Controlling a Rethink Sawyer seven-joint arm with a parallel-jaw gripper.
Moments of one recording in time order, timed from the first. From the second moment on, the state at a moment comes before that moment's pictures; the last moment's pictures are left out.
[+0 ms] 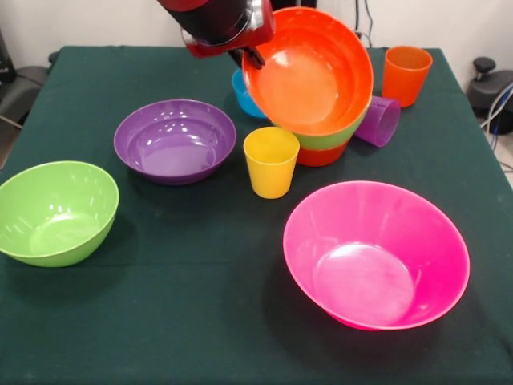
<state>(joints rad) -0.55 -0.51 0.25 1.47 -0.03 1.20 1.49</state>
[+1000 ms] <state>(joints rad) -0.63 -0.52 0.29 1.60 -0.03 1.09 1.49</state>
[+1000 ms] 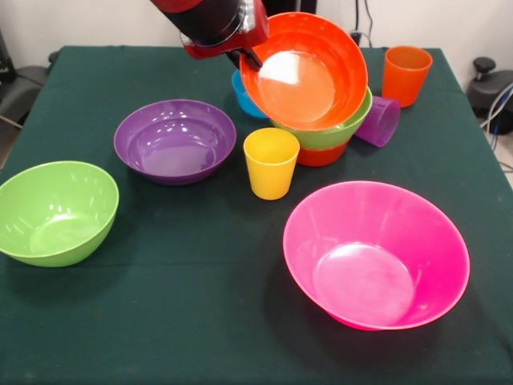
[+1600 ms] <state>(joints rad) -0.63 -0.51 0.32 1.60 -0.03 1.09 1.49</state>
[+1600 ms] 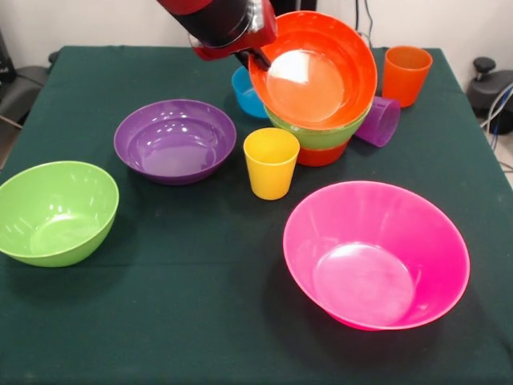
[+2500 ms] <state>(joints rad) -0.63 -0.50 0.33 1.60 -0.03 1.08 1.49</state>
